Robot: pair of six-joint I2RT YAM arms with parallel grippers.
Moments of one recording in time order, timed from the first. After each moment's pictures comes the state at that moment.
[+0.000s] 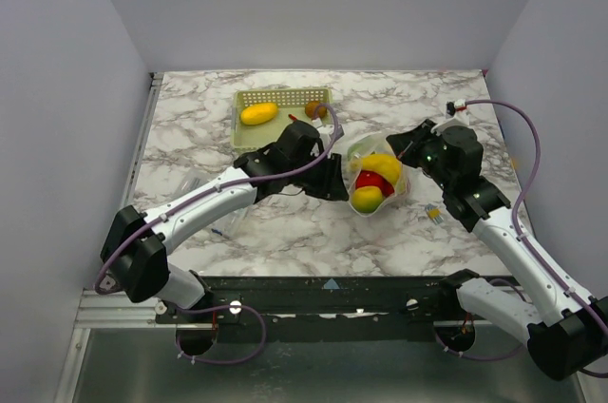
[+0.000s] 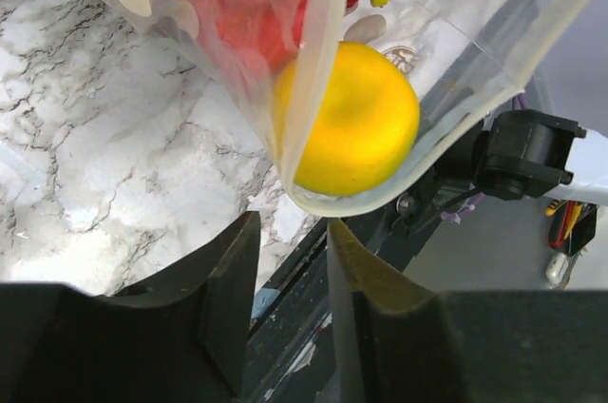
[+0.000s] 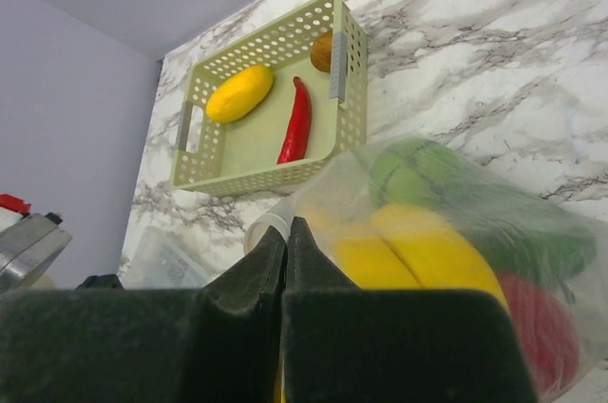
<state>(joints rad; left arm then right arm) -0.81 1.44 1.17 -0.40 0.38 -0.54 0.39 0.96 0.83 -0.12 0.06 0.70</state>
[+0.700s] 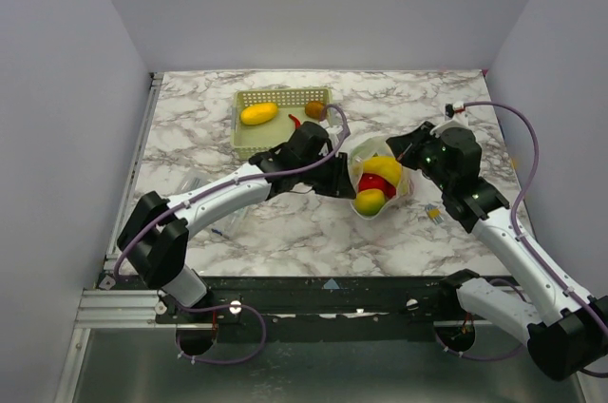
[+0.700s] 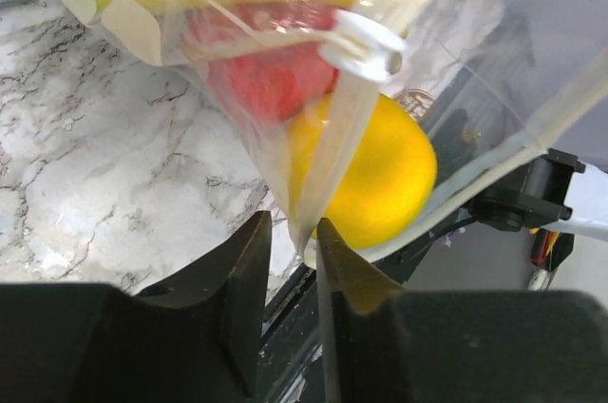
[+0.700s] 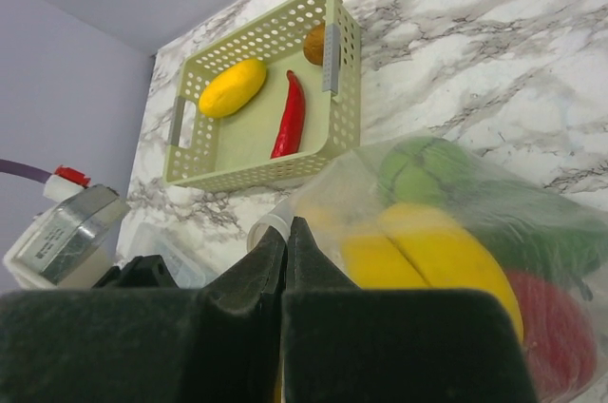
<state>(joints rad) -0.81 1.55 1.17 -0.27 0.40 -0.61 0.39 0.96 0.82 -0.12 0.06 0.70</state>
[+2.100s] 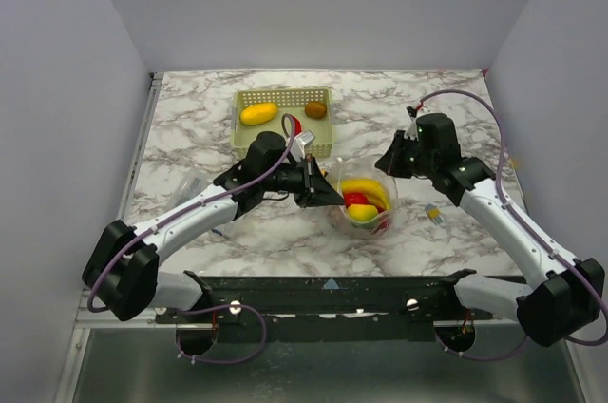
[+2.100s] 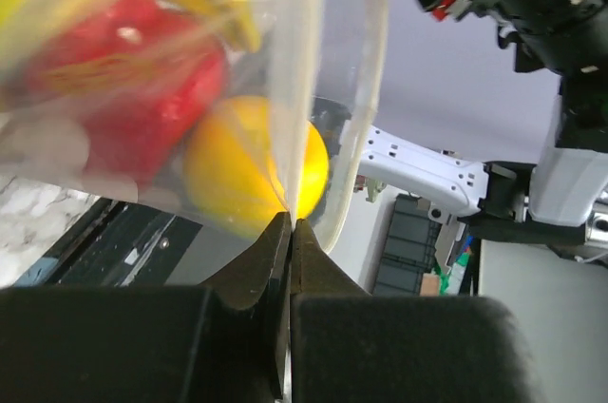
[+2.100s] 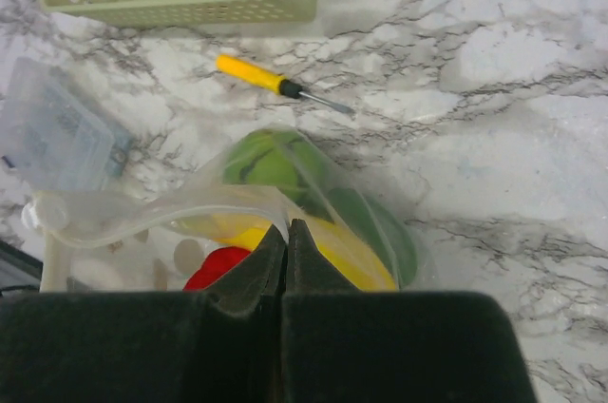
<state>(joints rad) -0.68 1.33 0.83 0.06 0.75 -1.20 0.40 1.16 0.98 -0.47 -0.11 0.47</state>
